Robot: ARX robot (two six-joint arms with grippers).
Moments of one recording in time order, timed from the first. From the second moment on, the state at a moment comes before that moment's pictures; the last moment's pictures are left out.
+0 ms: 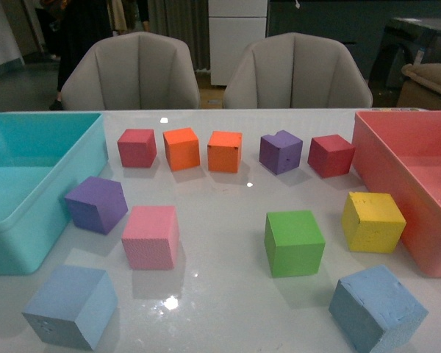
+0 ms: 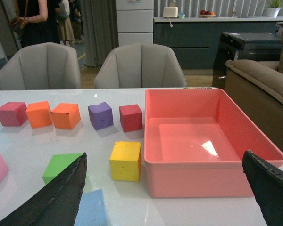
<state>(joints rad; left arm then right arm) 0.00 0.01 0.01 0.00 0.00 0.00 0.00 0.00 0.01 0.00 0.00 0.00</state>
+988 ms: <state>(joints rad) 0.00 0.01 0.01 0.00 0.00 0.00 0.00 0.00 0.01 0.00 0.00 0.00</state>
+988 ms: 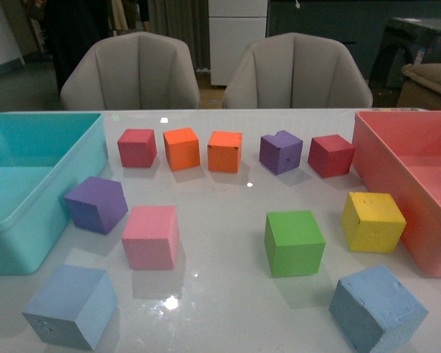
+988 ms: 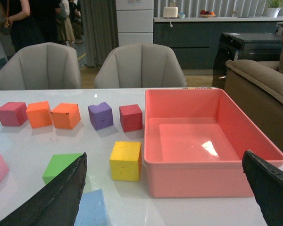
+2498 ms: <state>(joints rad) 0.00 0.01 0.01 0.00 0.00 0.00 0.29 1.56 0.53 0.19 0.10 0.11</state>
